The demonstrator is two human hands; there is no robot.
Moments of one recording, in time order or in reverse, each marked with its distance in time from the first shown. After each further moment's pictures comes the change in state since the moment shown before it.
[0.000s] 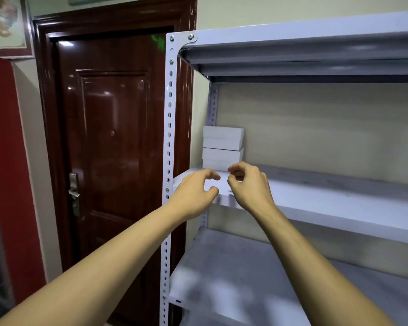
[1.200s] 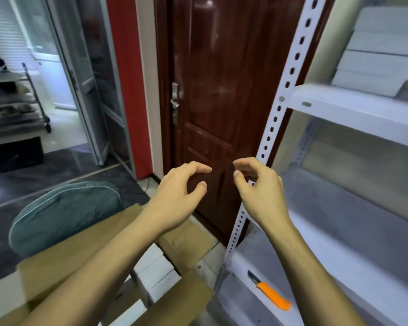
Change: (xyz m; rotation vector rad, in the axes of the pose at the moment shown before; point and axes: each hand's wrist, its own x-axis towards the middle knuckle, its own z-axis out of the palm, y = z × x) left_hand -0.228 -0.130 -0.023 0.113 0.201 -0.499; right_hand -0.159 -0.006 0.179 0.374 -0.481 -0.074
